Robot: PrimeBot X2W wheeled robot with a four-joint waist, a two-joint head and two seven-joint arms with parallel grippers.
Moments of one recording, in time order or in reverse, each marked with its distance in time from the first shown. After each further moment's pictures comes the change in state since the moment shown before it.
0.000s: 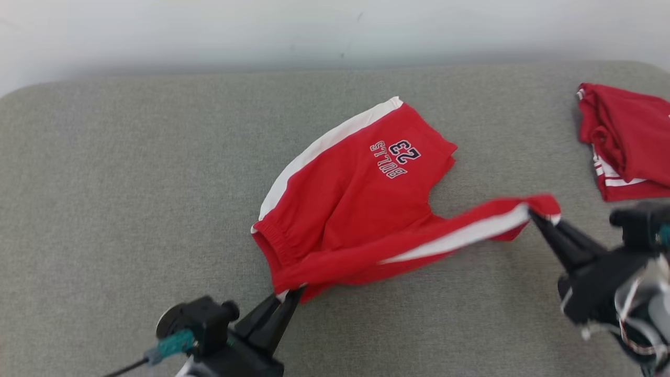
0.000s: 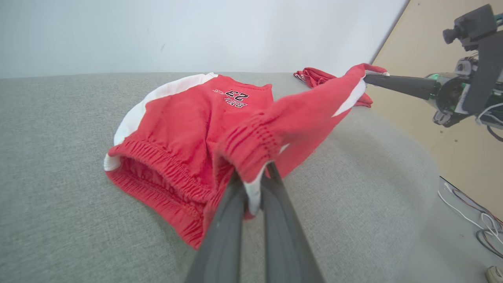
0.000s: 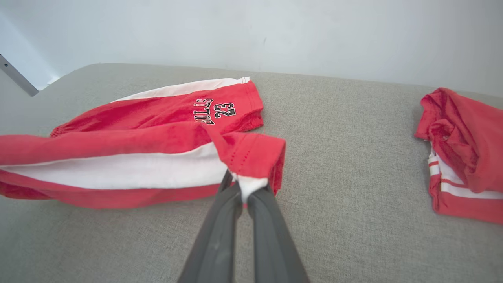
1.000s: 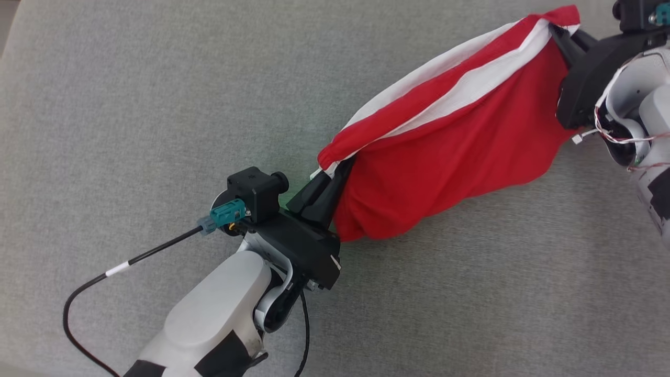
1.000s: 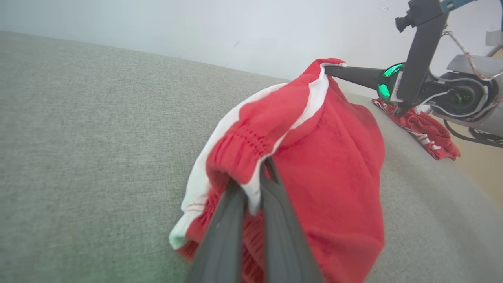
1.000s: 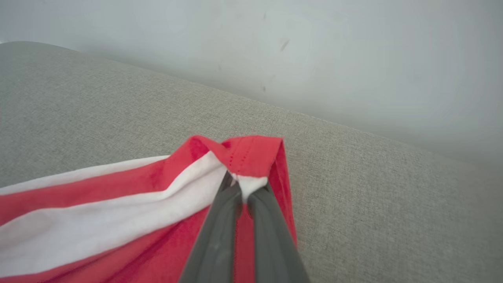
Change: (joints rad) left arm -0.388 -0.323 0.058 0.378 -0.051 -0.066 -0.003; right arm -0.857 0.203 0.273 0.764 -0.054 0.000 0.028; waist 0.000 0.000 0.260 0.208
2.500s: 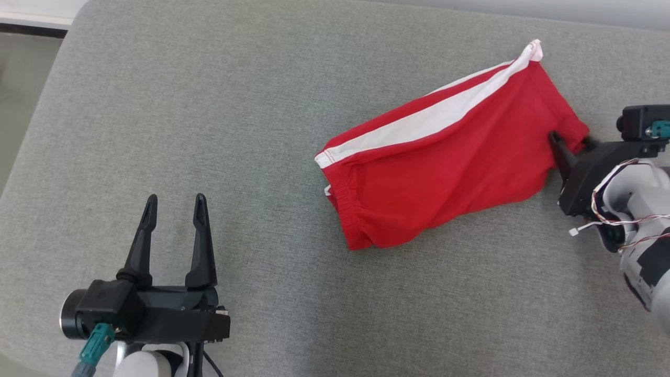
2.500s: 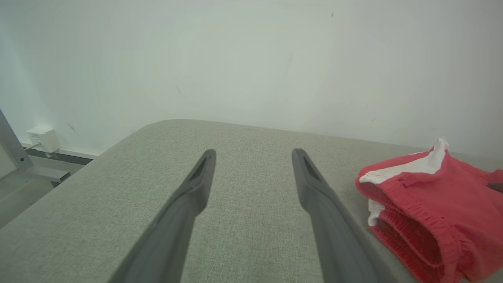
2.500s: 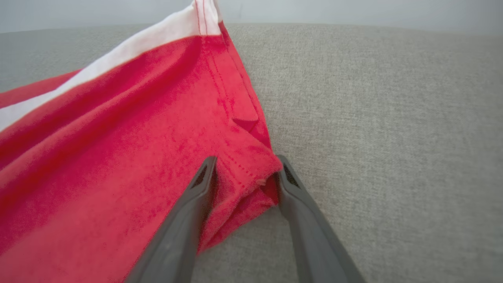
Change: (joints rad) left arm 0.551 -0.113 0.730 -0.422 0.611 0.067 0.000; right arm 0.167 0.002 0.186 0.205 0.333 0.000 -0.160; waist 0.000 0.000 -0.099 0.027
